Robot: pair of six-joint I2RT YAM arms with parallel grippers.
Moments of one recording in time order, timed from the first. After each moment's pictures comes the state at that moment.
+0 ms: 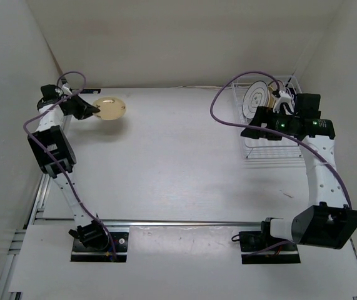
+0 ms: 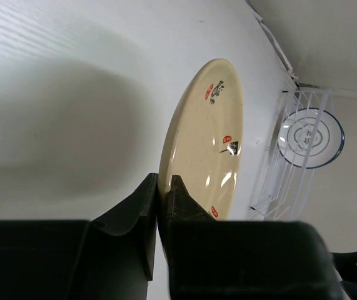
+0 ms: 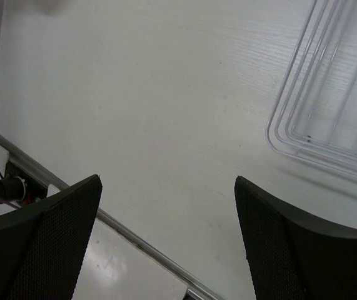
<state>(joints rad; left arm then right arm) 0.38 2.22 1.86 -0.54 0.81 -0.49 -0.07 1.28 1.33 -0.87 -0.69 0.03</state>
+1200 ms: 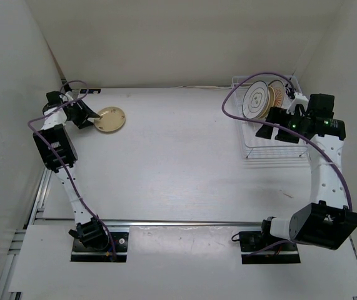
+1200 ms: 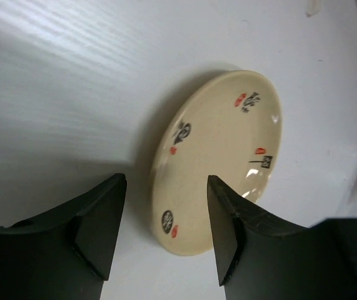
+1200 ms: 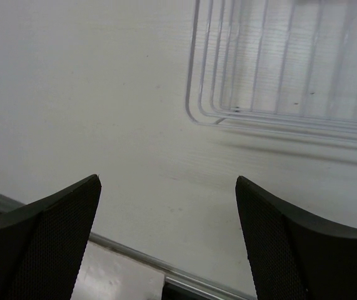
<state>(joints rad) 0.39 2.47 2.04 -0.54 0.63 -0.35 -0.20 1.29 1.35 -0.98 -0.55 -0.03</state>
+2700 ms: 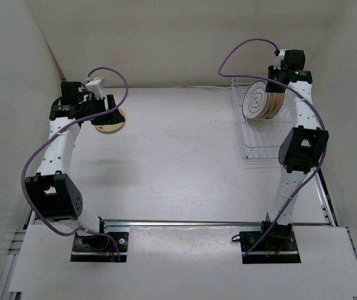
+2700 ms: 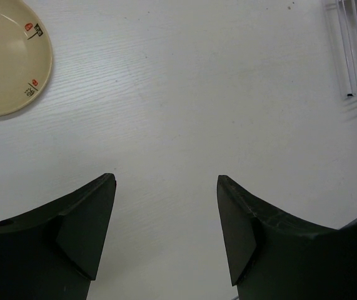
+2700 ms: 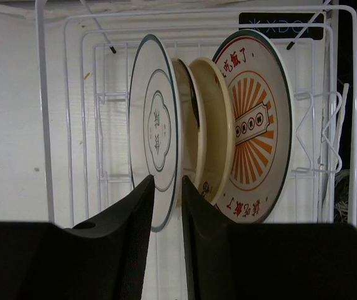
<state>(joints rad) 0.08 1.54 1.46 -0.70 0.57 0.01 -0.09 2.17 2.21 -0.76 -0.11 -0.06</state>
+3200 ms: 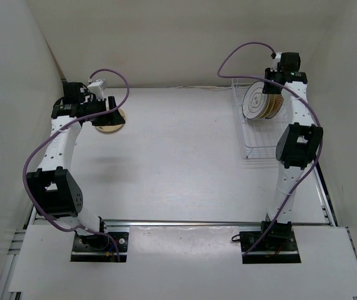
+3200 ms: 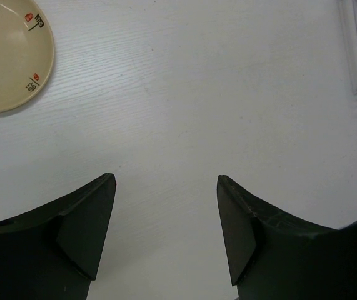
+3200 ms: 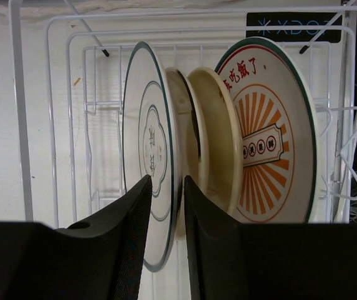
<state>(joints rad) 0.08 1.57 1.46 -0.71 0.56 0.04 -0.09 2.29 2.30 -0.75 -0.12 -0.06</state>
